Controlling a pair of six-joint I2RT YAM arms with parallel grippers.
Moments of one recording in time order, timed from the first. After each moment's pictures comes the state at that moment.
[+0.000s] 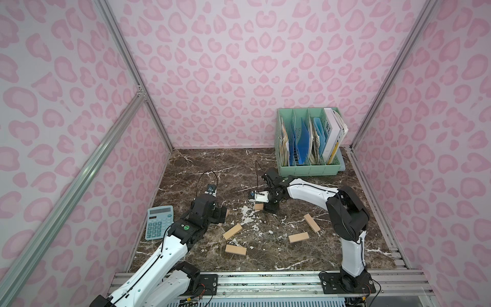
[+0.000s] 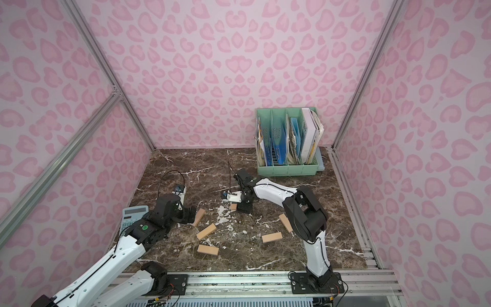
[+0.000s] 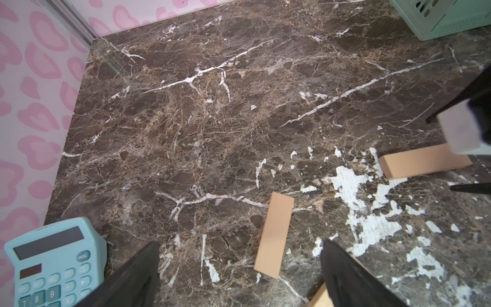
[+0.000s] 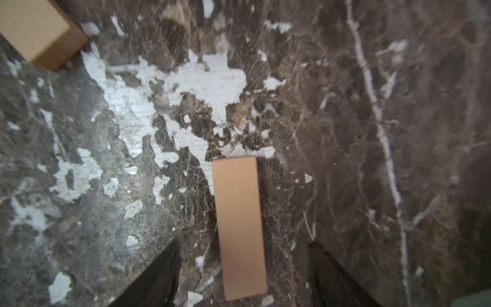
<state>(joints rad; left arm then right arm) -0.46 0.87 0.66 -0.52 -0.33 -0.15 0.75 1.94 1.42 -0.61 -0.20 -0.78</state>
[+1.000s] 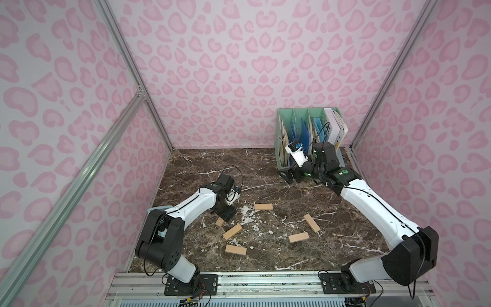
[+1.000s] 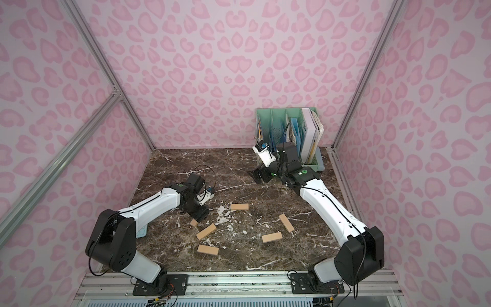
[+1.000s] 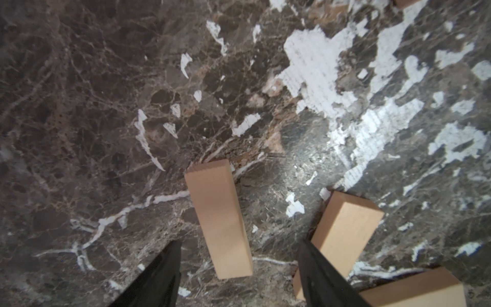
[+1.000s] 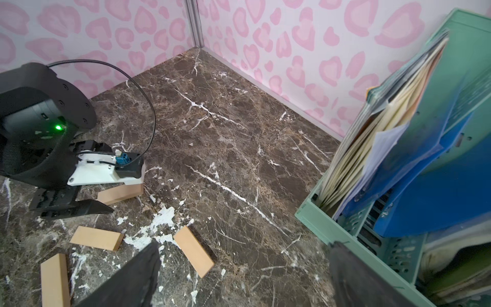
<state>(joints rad) -0.39 1.59 1.02 -0.84 0.01 0.25 0.47 1.43 1.31 -0.42 -0.32 -0.21</state>
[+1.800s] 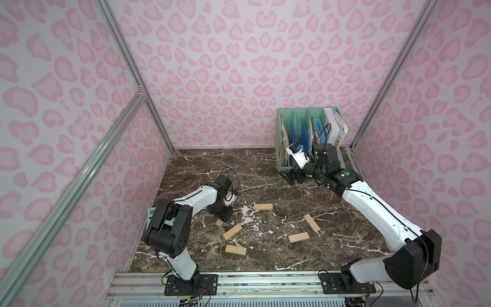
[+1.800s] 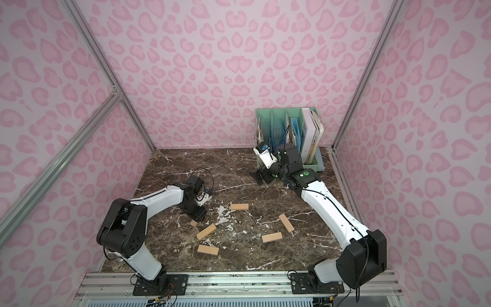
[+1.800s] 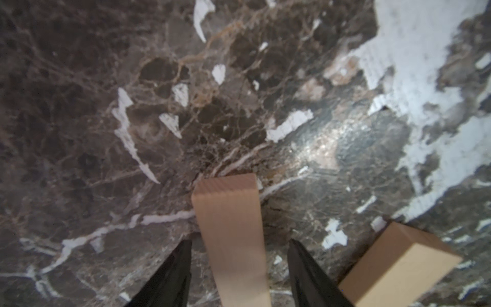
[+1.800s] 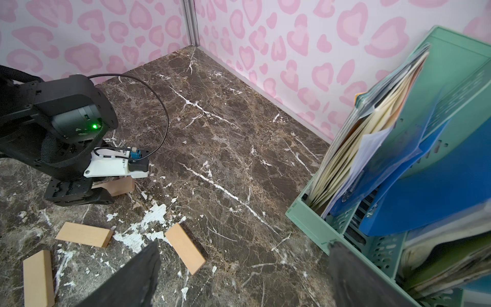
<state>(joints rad) -0.33 1.70 1.02 -0.80 0.01 0.23 0.47 1.40 1.30 -0.42 -0.29 -0.26</state>
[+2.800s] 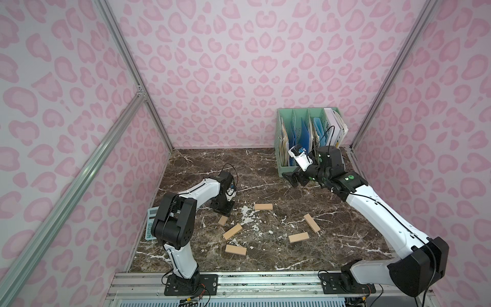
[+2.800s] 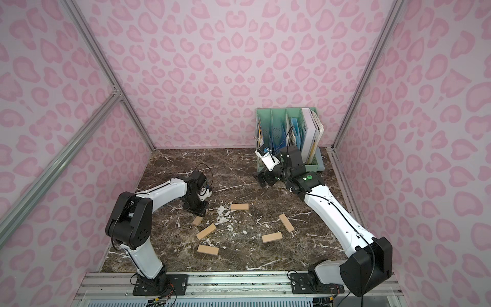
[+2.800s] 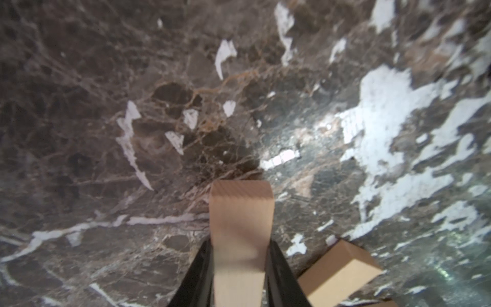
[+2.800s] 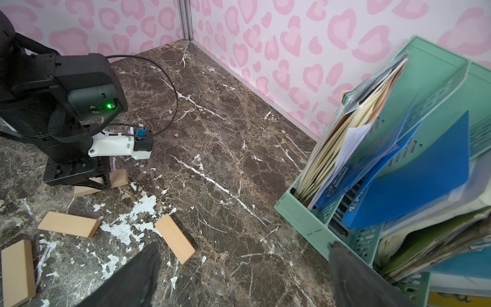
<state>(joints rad) -0.35 1.81 1.19 -0.93 0.09 0.00 0.47 1.34 1.25 -0.43 -0.25 -0.31</state>
